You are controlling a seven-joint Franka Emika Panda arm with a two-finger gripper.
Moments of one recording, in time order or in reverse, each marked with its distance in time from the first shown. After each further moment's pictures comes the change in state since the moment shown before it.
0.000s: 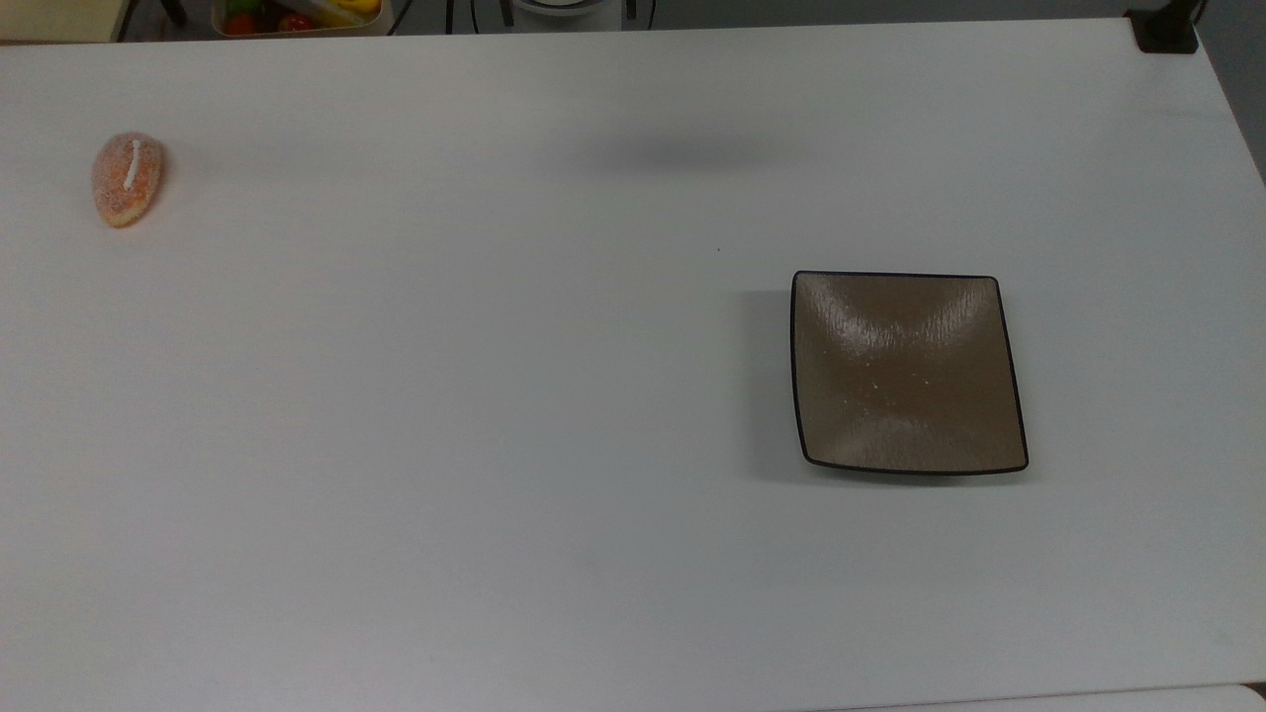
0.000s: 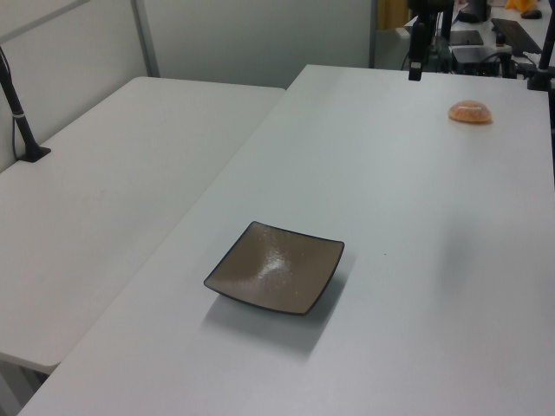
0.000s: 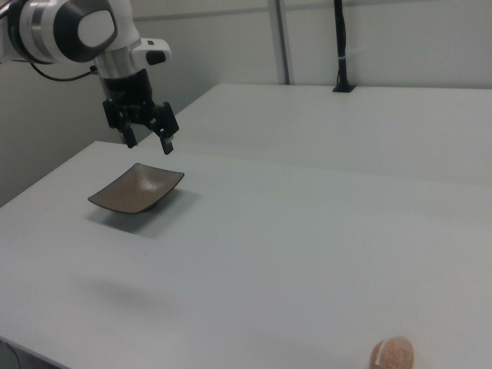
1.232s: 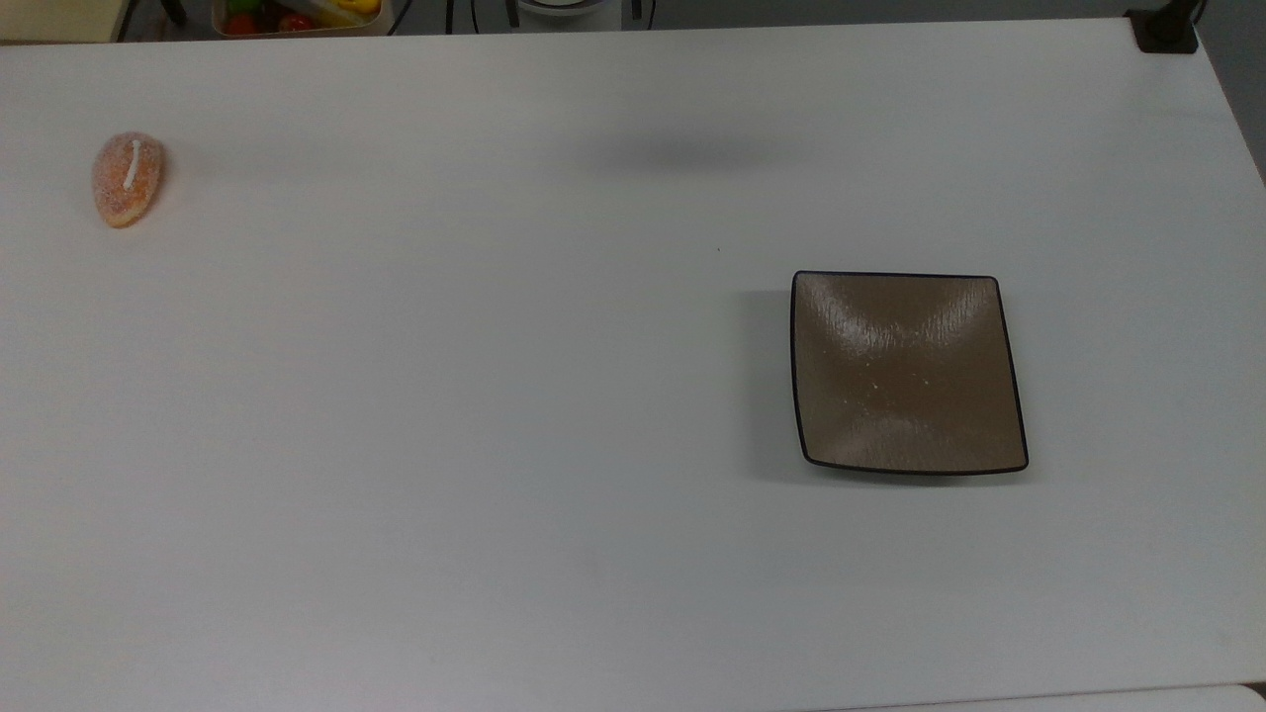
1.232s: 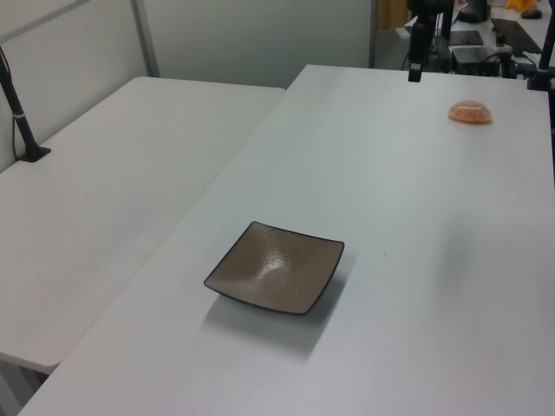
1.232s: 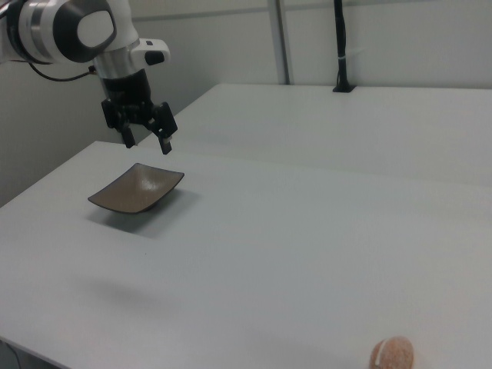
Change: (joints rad) arm 0.066 0.001 -0.057 0.000 0.000 0.000 0.002
